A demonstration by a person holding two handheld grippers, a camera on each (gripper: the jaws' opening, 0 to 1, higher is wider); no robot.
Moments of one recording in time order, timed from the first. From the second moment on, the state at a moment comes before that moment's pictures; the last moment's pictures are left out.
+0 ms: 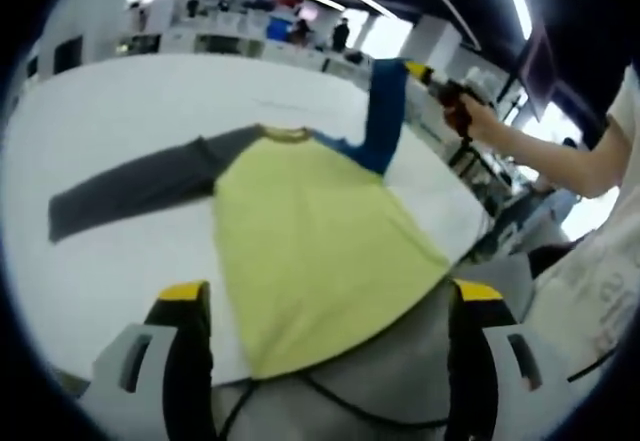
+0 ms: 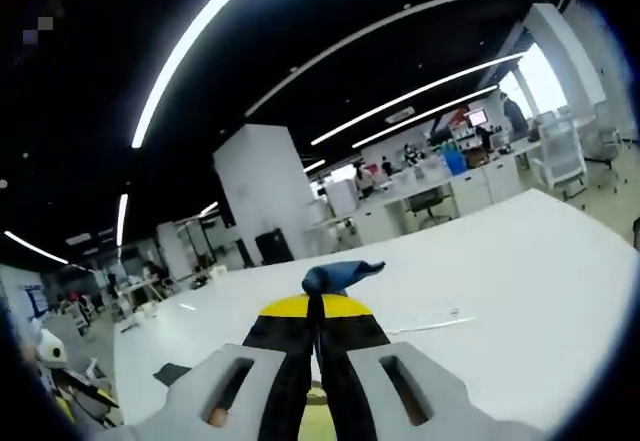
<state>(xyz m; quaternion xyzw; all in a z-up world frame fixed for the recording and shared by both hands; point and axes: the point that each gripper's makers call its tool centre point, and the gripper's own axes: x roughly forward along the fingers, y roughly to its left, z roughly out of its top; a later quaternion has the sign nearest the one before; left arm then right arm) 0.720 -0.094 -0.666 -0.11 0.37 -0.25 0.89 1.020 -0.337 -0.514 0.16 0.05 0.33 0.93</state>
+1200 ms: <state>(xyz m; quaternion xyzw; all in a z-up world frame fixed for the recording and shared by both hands) 0.712 -0.066 -0.677 -0.13 0.38 -0.21 0.89 0.961 -0.167 -0.675 0.05 0.20 0.45 0.87</state>
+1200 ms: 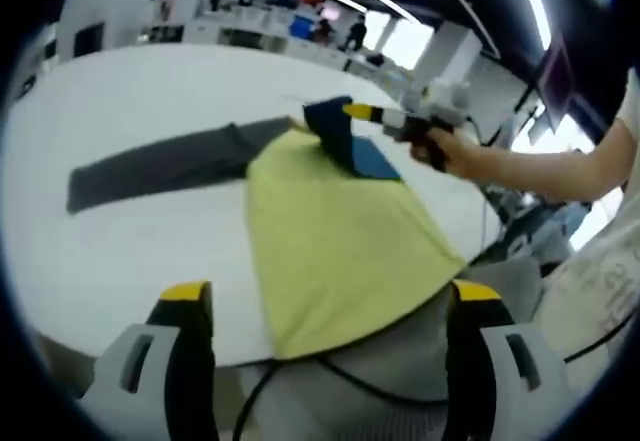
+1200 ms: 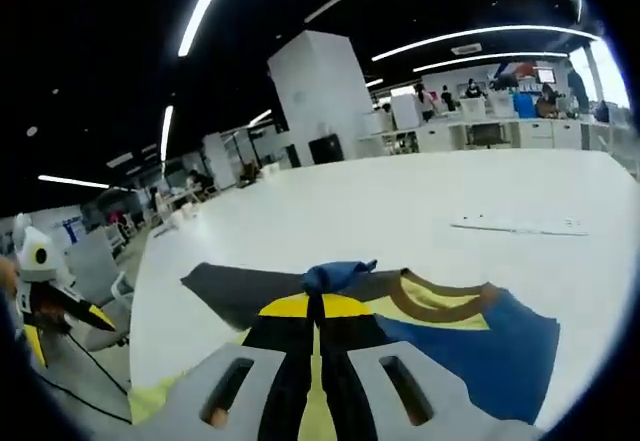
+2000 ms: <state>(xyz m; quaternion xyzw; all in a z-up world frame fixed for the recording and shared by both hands) 0.706 -0.065 -0.683 -0.13 0.39 -0.21 0.89 0.938 -0.137 -0.735 0.06 0.29 0.46 0.83</state>
